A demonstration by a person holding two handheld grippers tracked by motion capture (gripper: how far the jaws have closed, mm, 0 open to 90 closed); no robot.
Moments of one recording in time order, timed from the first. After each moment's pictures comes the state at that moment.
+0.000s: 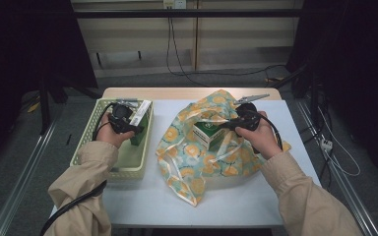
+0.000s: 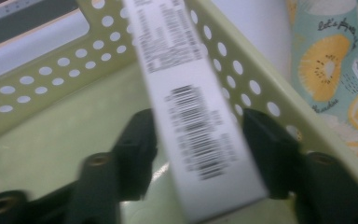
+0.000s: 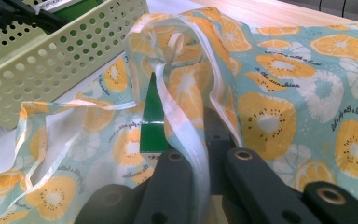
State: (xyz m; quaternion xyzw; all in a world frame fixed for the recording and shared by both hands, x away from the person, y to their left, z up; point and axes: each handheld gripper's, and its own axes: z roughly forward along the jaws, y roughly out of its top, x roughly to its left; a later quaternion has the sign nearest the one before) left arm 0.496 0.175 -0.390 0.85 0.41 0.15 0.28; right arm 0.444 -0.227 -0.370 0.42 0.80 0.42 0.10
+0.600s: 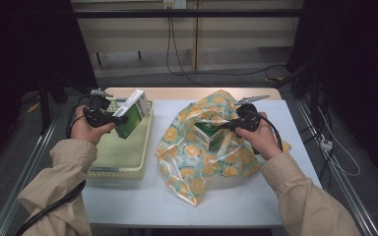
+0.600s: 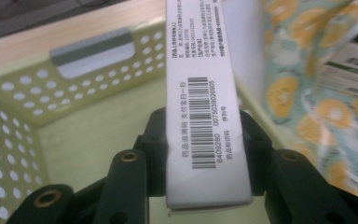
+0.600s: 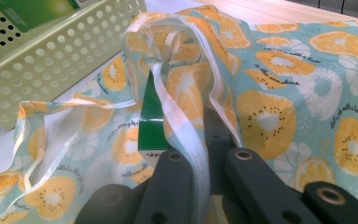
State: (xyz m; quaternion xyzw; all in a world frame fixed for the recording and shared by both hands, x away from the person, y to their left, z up) left arm 0.467 0.214 -0.319 0.83 0.42 0.14 0.35; right arm 0.443 -0.228 -0.372 0.43 0.79 0.42 0.10
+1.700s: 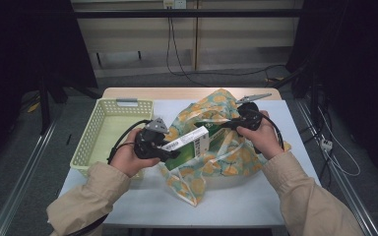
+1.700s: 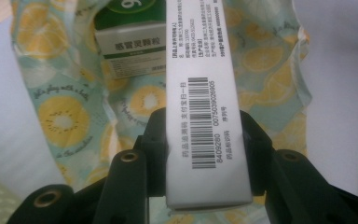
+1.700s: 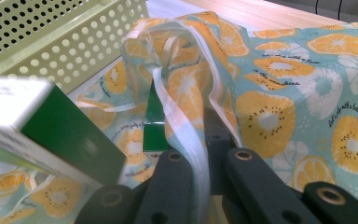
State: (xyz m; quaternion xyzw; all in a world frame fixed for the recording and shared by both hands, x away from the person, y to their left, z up) left arm 0.393 0.086 -0.349 0.91 0.20 0.03 0.37; right arm 0.440 -0.228 -0.363 0.43 0.79 0.42 0.10
